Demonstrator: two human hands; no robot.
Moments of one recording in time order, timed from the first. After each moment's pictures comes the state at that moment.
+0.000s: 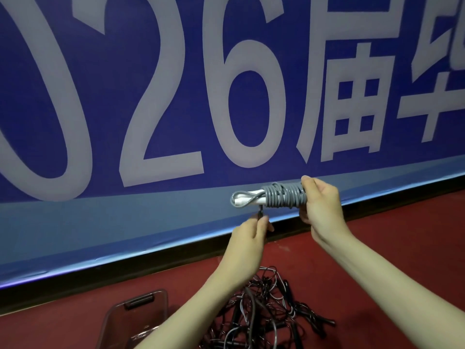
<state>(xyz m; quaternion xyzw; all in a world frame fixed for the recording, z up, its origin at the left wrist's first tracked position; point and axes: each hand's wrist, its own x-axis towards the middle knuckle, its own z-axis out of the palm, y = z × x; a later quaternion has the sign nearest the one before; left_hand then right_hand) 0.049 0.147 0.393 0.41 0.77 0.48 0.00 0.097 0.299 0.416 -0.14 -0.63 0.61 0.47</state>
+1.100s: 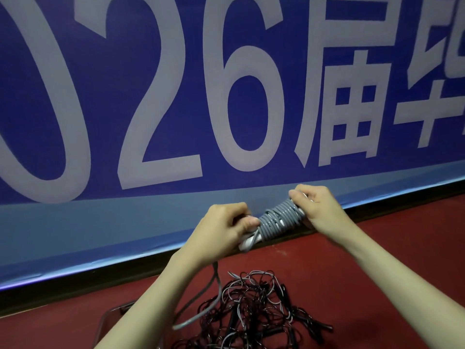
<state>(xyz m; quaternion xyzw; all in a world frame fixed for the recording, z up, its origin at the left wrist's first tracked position) 0.013 0.117 0.431 0.52 0.76 0.37 -0.08 0.116 0.313 0.428 -0.04 -0.82 0.44 0.36</state>
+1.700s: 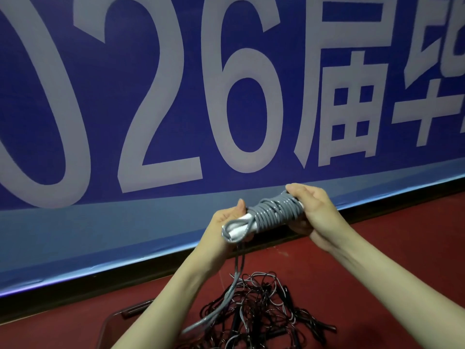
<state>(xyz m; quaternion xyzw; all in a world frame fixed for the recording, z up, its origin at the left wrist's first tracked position) 0.023 0.130 0.425 0.39 0.62 0.66 0.17 0.117 0.282 0.435 -0.04 -0.65 0.69 0.30</state>
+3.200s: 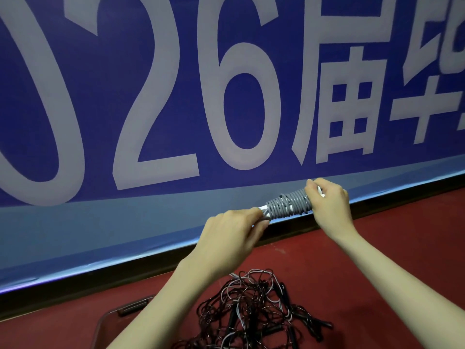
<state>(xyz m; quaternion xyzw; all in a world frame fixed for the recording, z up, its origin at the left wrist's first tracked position) 0.043 0.125 0.433 0.52 0.81 0.18 -0.20 0.106 0.335 0.411 -0.18 -0.77 0.33 0.51</state>
